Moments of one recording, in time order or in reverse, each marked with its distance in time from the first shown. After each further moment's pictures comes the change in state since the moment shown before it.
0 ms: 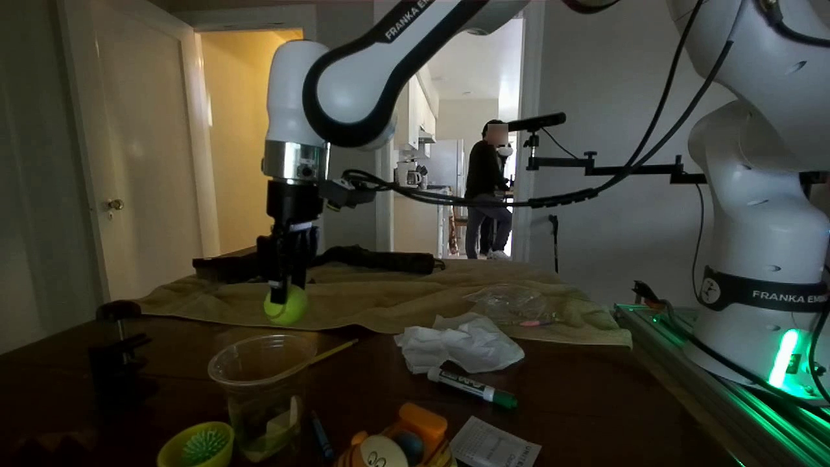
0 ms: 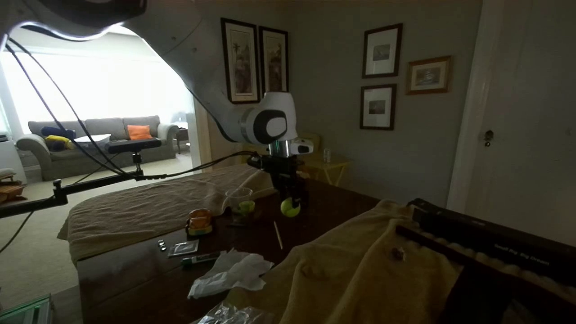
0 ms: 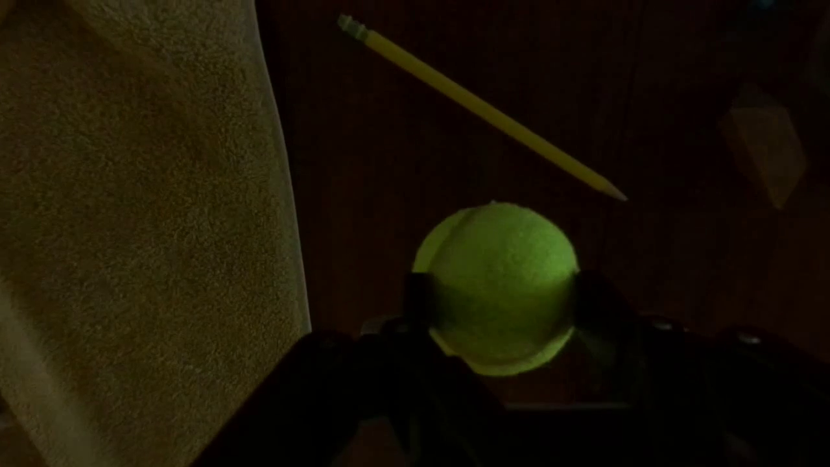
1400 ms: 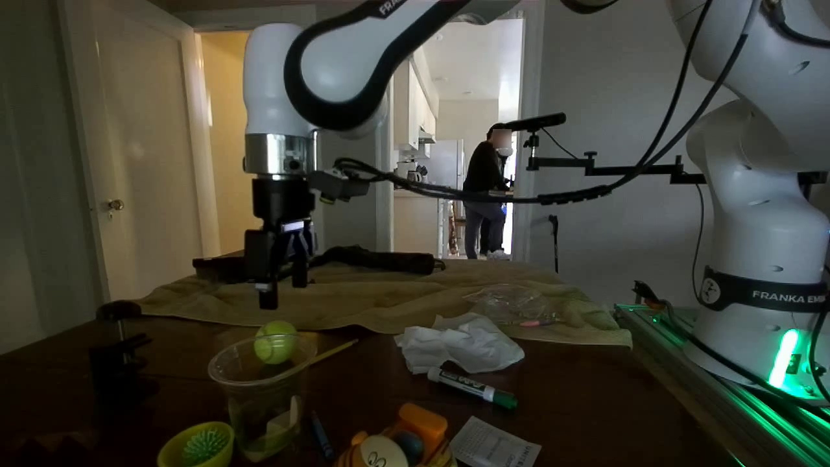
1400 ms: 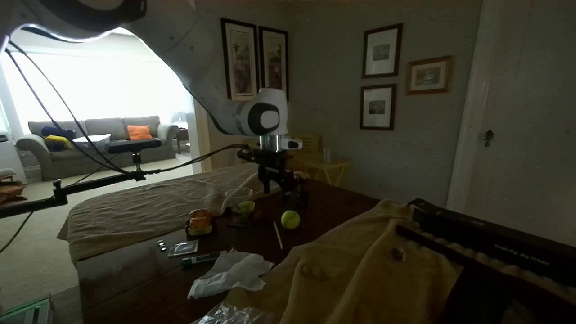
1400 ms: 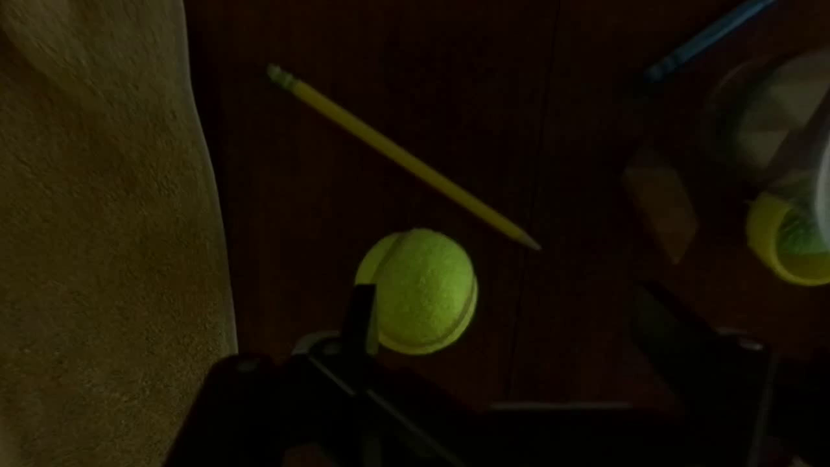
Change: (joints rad) arm 0.040 -0.005 0.029 0.054 0.001 -0.164 0.012
